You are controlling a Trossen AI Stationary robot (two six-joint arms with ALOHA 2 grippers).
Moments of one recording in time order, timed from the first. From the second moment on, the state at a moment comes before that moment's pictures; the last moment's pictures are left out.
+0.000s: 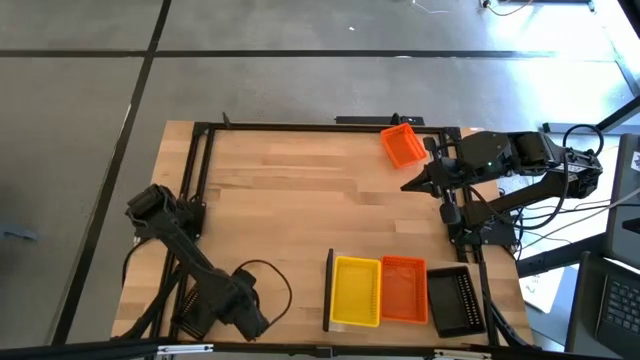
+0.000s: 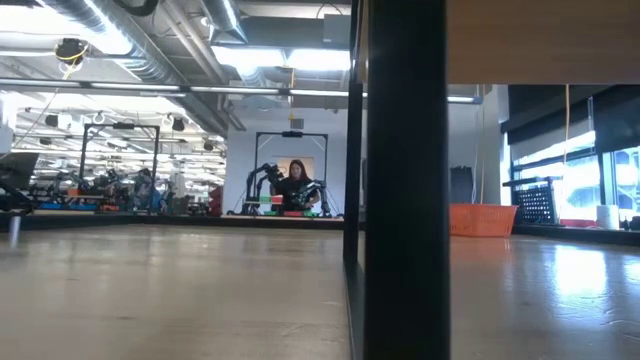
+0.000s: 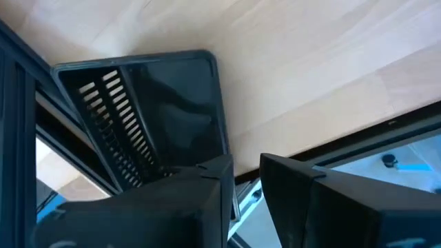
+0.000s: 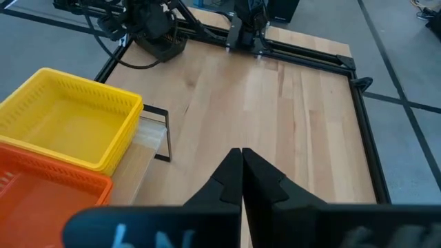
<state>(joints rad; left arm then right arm) -0.79 1.85 1.48 -1.21 0.25 -1.80 0.13 1.05 1.49 -1.01 0.02 -0.14</state>
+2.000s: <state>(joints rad) -0.80 1.95 1.40 -1.25 0.25 -1.78 0.13 1.05 1.49 -0.96 0.02 -0.14</state>
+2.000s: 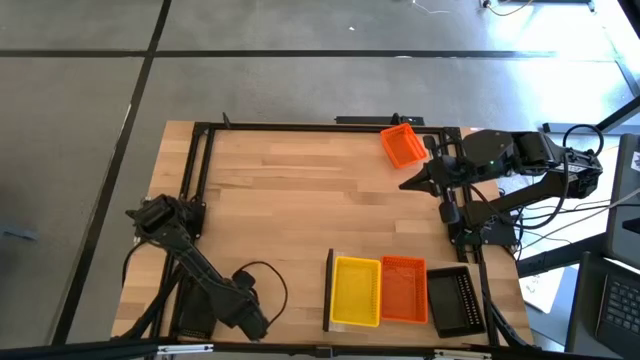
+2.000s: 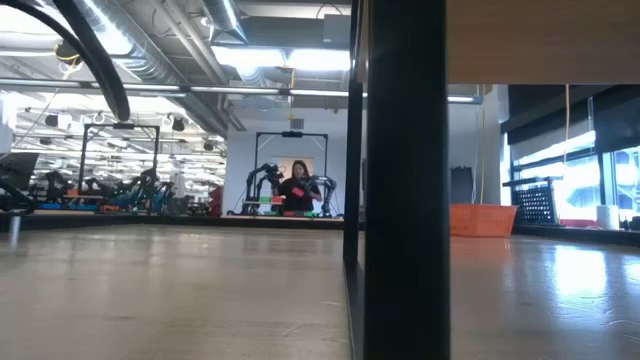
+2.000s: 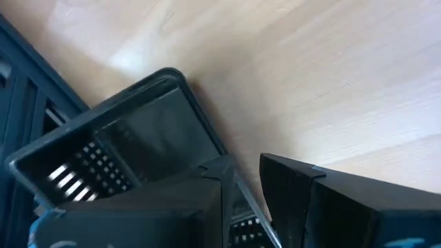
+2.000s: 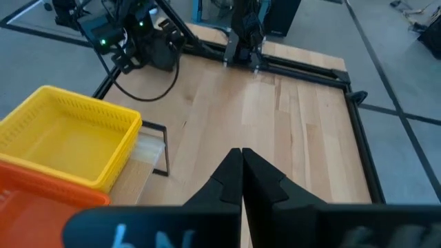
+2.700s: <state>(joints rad) -0.84 1.94 1.47 -1.39 0.36 -1.96 0.13 1.05 1.49 -0.93 0.02 -0.14</state>
